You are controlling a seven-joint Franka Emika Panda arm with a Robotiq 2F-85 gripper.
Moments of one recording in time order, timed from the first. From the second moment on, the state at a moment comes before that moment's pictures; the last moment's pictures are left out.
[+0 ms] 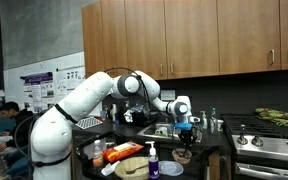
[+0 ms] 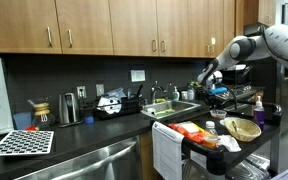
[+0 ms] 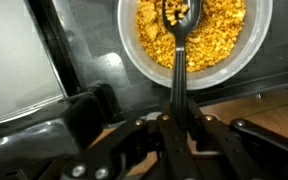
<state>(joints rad) -0.28 0.82 -0.09 -1.33 -0.05 2.15 -0.13</state>
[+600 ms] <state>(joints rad) -0.26 0.82 -0.09 -1.32 -0.06 2.20 -0.13</state>
